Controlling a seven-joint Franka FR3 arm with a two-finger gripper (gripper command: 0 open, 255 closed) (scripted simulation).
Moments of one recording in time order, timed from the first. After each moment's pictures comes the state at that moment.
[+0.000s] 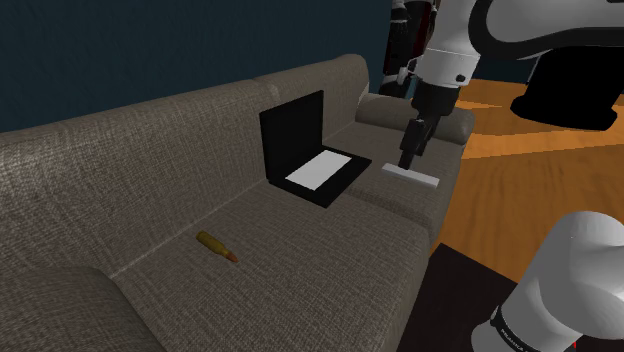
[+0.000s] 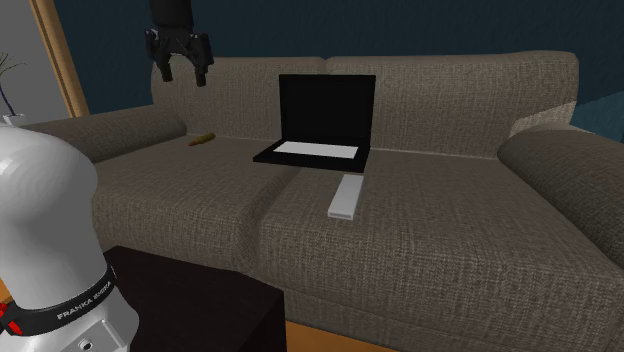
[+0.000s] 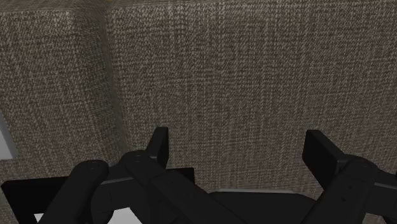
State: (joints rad) arm 0.00 -0.82 0.02 -2.42 0.12 1.68 -0.12
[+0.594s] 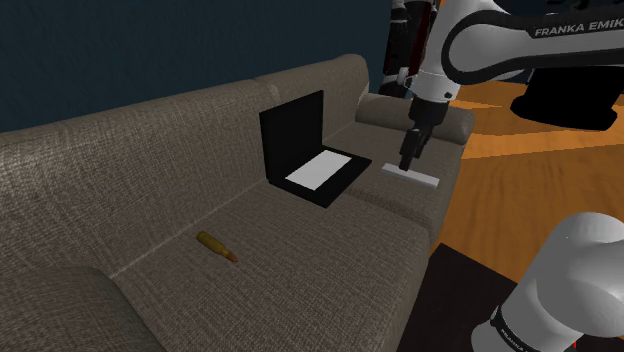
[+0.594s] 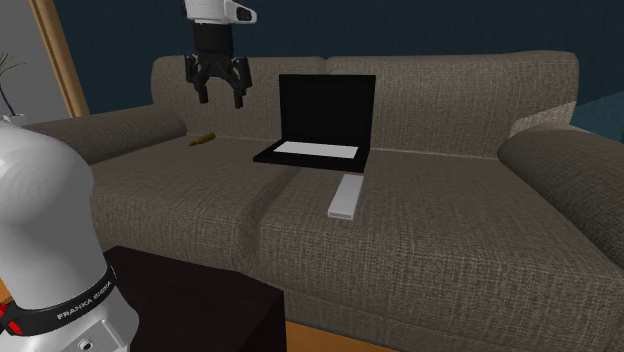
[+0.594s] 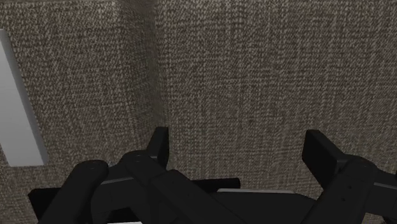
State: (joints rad) arm -0.05 -0.71 -0.09 -2.47 0.03 1.81 -0.26
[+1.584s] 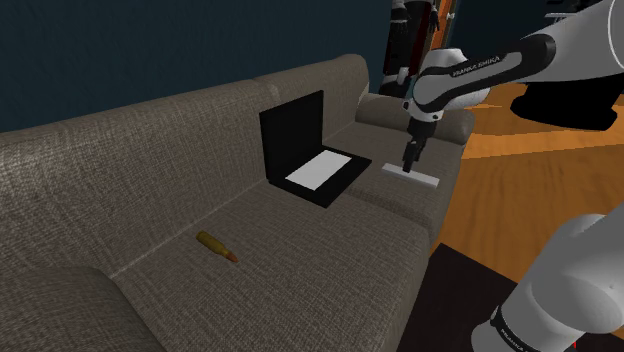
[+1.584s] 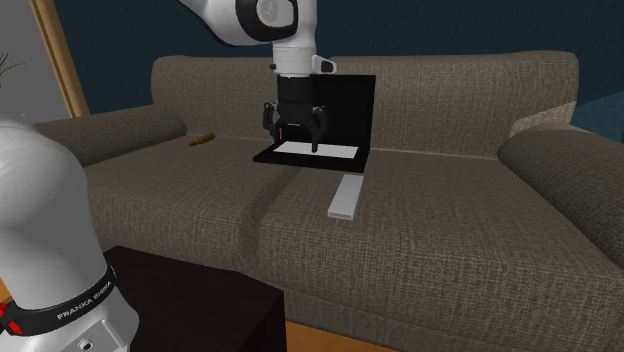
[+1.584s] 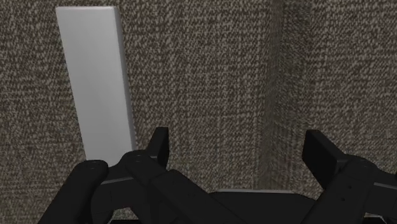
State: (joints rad) arm -0.12 -0.32 -0.33 -2.38 -0.07 2.09 -0.56
